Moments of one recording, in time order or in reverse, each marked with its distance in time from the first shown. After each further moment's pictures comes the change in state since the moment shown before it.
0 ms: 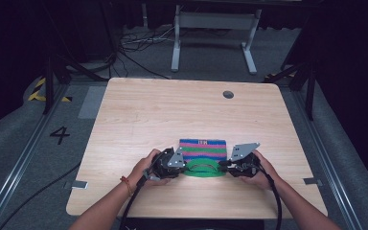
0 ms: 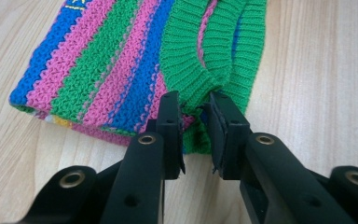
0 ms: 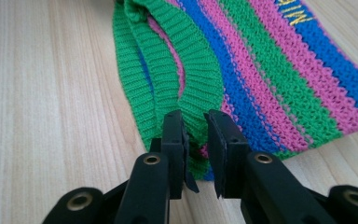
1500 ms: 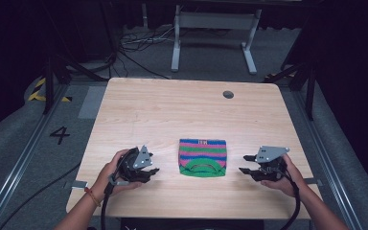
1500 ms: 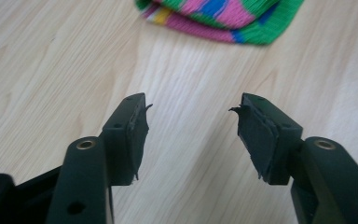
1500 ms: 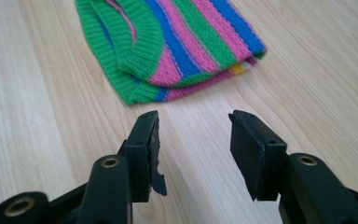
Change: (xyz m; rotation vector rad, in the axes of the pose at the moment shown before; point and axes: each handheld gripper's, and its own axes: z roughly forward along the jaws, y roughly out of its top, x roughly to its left) left arm 0.002 -0.057 -0.083 0.043 0.198 -0.158; right arm 0.004 -0.031 -0.065 0.011 -0.190 0.046
